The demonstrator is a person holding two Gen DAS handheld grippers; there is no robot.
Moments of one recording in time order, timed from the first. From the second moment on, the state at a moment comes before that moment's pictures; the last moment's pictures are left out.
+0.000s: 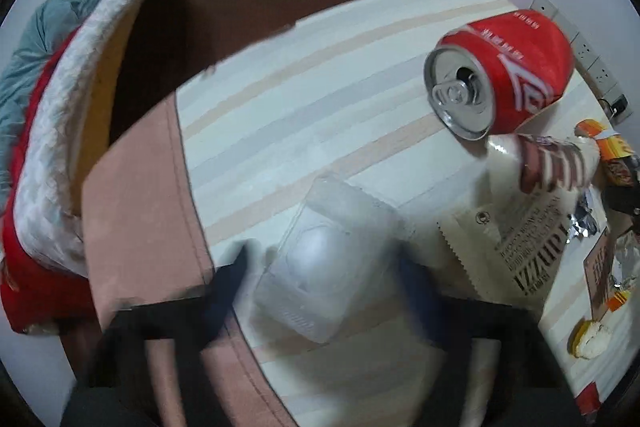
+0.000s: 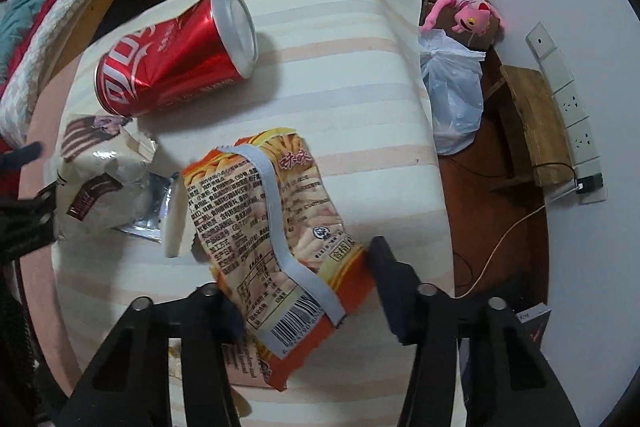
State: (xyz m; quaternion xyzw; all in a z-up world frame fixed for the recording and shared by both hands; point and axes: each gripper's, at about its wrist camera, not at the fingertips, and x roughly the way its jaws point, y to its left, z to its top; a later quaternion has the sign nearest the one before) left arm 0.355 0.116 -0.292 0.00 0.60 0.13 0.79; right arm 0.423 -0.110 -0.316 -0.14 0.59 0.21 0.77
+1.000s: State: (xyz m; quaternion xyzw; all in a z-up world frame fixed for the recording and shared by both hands) left arm -0.054 0.237 -0.137 -0.26 0.38 0.36 0.82; right arm 0.117 0.092 -0.202 -0.08 0.54 0.49 0.68
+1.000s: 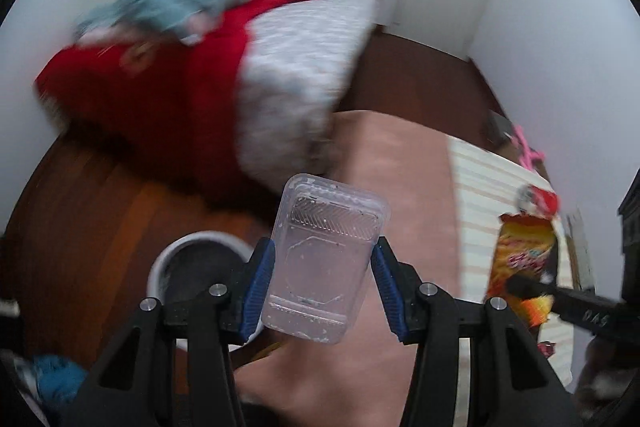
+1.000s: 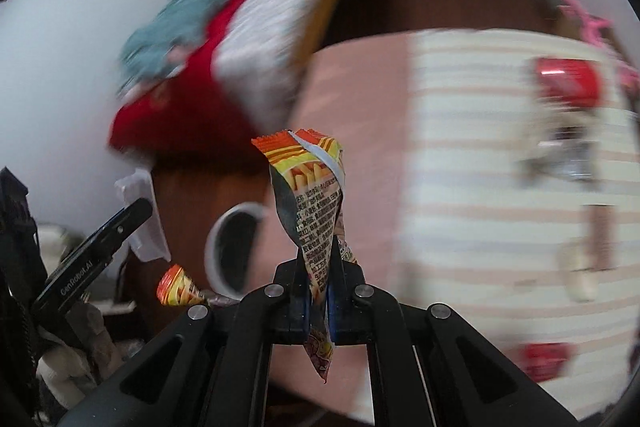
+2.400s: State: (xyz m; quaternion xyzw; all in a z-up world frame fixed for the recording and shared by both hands) left arm -0.157 0.328 -0.266 -0.33 0.49 0.43 0.68; right arm 0.013 0.259 -0.311 -0.26 0.57 0.45 0.64
